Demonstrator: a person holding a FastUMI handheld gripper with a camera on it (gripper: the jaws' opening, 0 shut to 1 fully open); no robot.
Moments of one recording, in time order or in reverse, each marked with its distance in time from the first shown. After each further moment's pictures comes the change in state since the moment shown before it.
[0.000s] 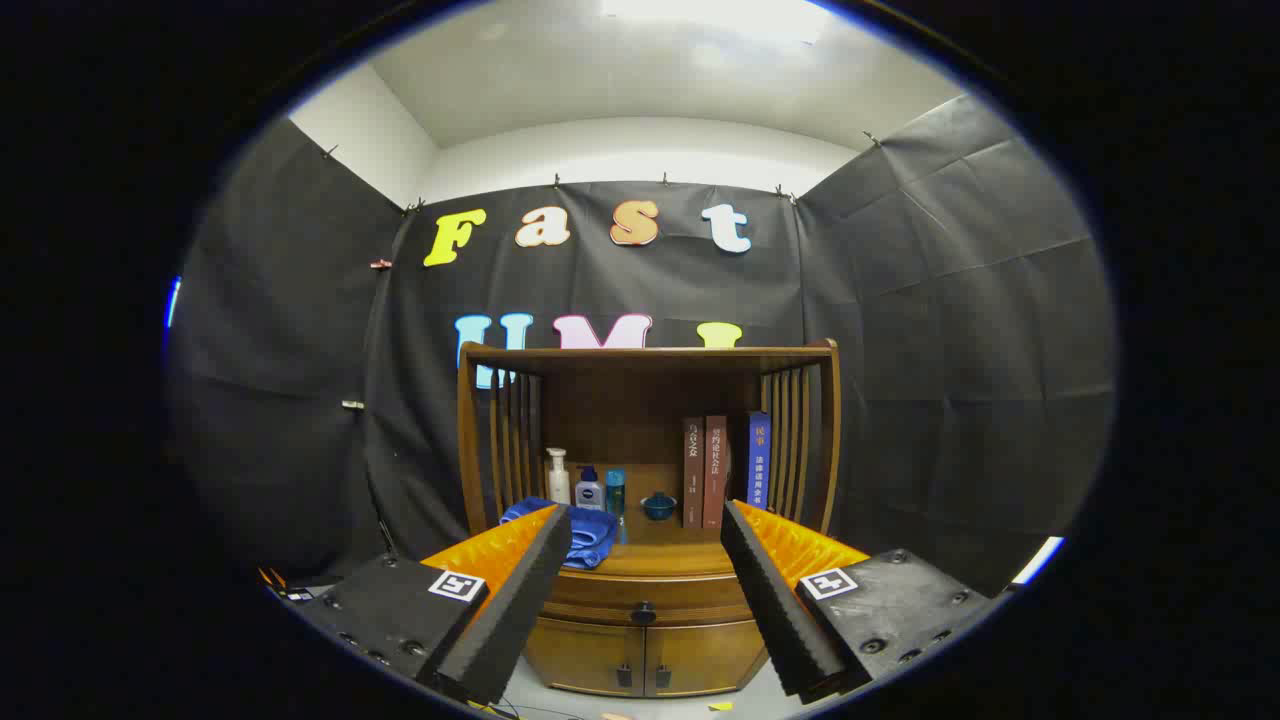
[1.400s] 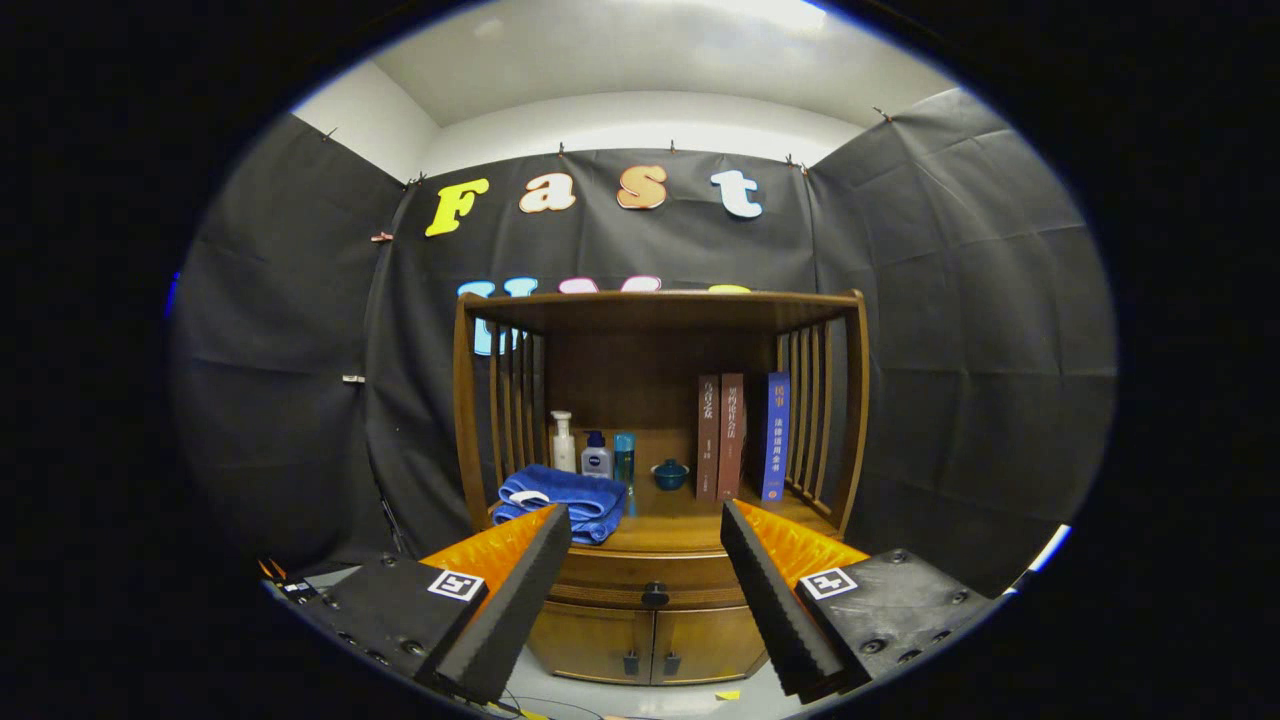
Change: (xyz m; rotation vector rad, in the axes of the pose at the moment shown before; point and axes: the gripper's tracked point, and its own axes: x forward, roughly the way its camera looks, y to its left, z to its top) arm 0.036 0.017 -0.061 0.028 0.095 0.024
